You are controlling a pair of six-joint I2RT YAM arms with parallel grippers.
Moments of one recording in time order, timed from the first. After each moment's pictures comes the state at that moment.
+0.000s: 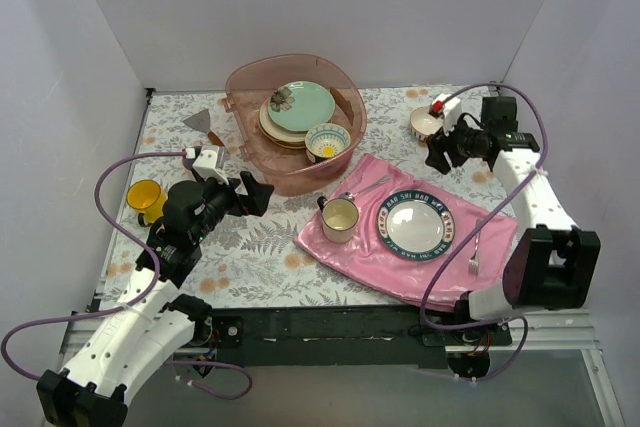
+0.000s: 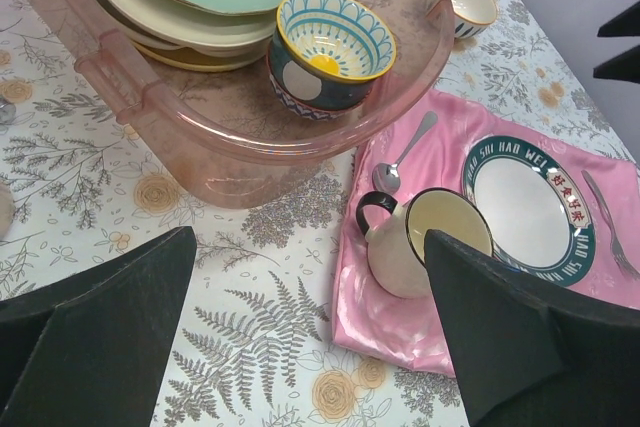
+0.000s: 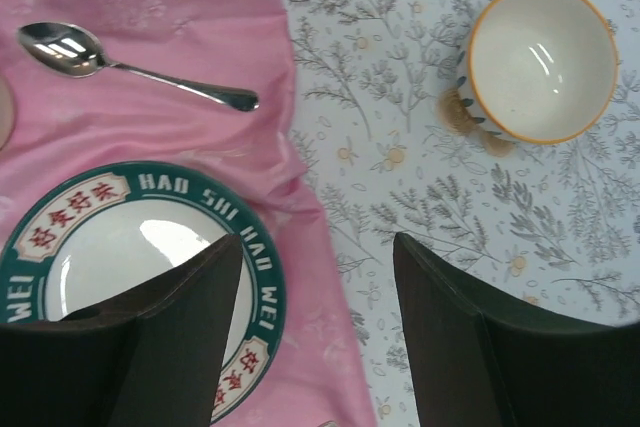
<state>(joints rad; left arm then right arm) -0.40 0.68 0.63 -0.14 0.07 -0.33 -0.03 1.40 1.17 -0.59 -0.61 -0.67</state>
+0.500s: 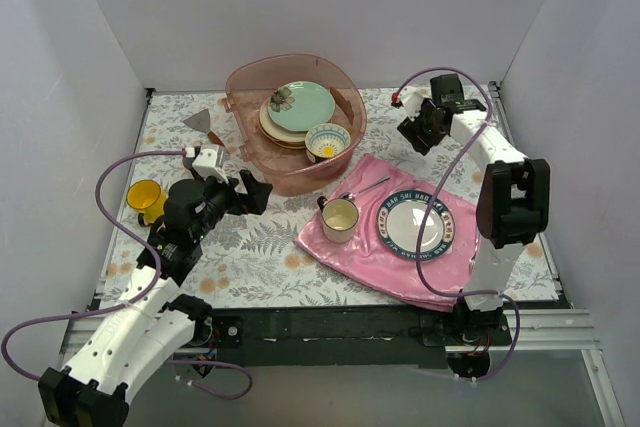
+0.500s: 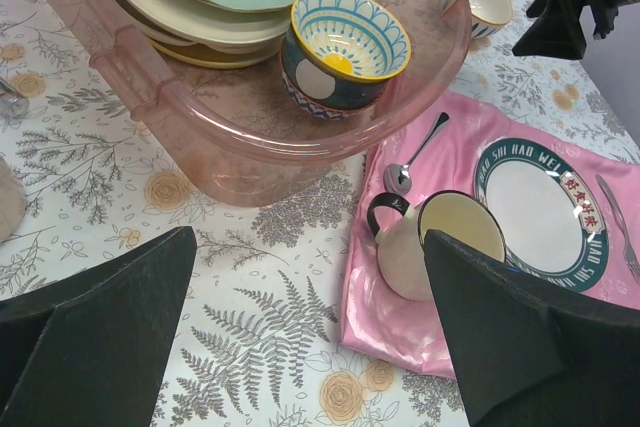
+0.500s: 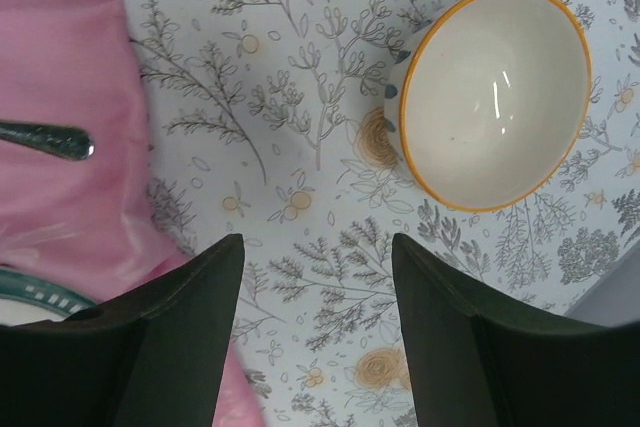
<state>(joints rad) -0.39 0.69 0.63 -0.14 0.06 -0.33 0.14 1.88 1.54 -0.63 -0.18 -0.71</state>
